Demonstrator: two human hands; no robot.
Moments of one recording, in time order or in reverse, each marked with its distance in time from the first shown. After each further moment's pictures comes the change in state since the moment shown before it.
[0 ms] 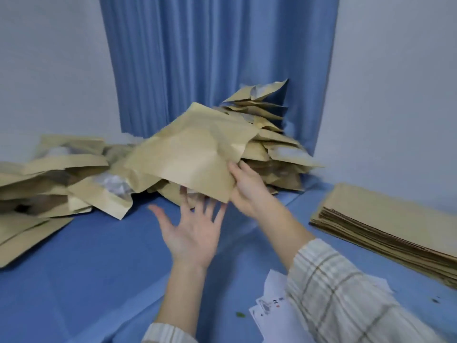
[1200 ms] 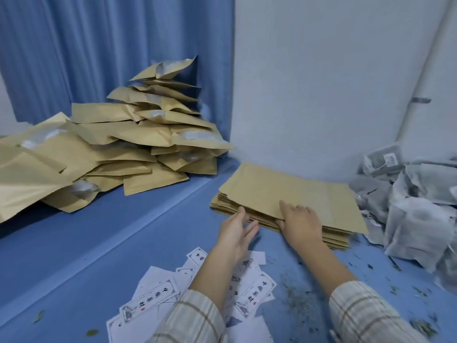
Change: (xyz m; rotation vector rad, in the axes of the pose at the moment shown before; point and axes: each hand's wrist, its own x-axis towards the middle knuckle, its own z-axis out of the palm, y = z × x) left_hand 0.020 -0.295 0.036 0.622 0.348 -0.570; right_hand -0.114 -0.062 -0.340 -2.235 0.591 0.036
